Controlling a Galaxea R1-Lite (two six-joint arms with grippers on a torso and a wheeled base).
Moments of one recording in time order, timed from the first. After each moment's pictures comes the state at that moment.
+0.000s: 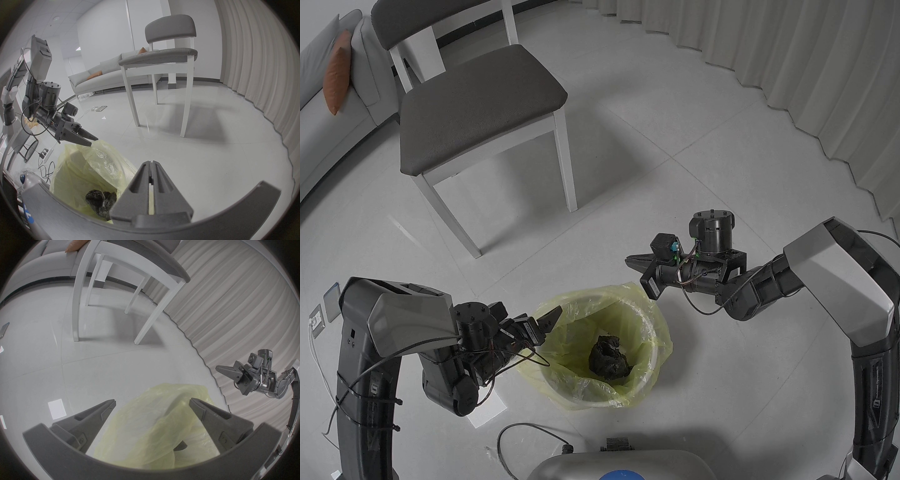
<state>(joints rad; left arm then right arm) -0.32 2.45 -0.69 -1.55 -0.15 -0.48 0.44 2.38 -1.44 -0.65 0.34 -0.44</state>
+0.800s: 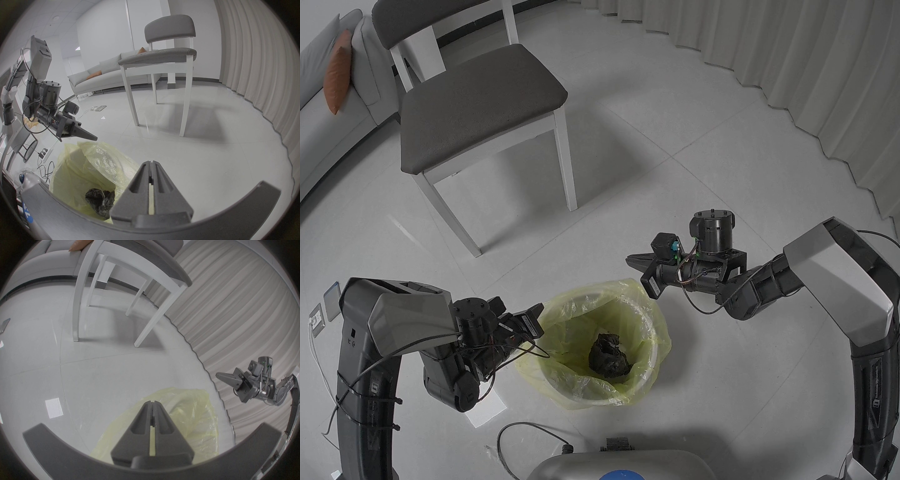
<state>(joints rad) -0.31 2.46 -0.73 -1.55 -0.15 -0.55 0.44 2.39 -1.45 -0.65 0.34 -0.44</state>
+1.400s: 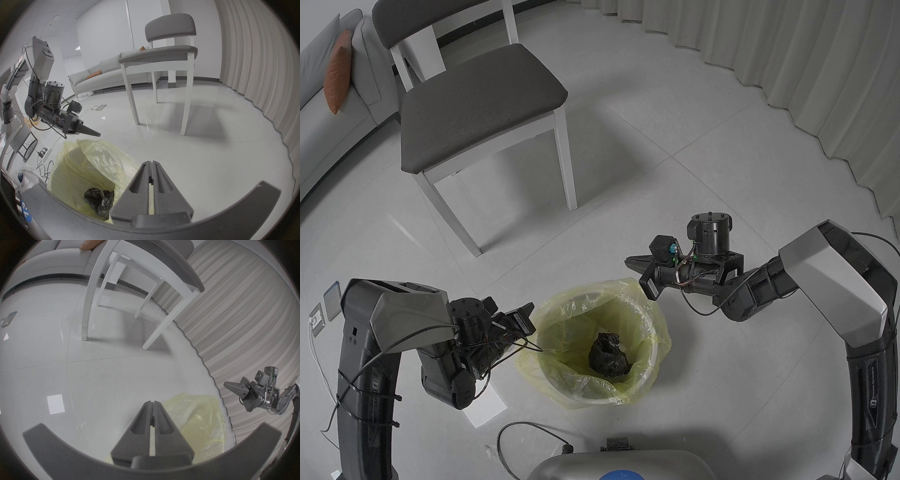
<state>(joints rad) -0.27 2.47 -0.73 -1.55 -0.13 -0.56 0.44 2.41 -1.46 -0.66 0.34 -0.44</state>
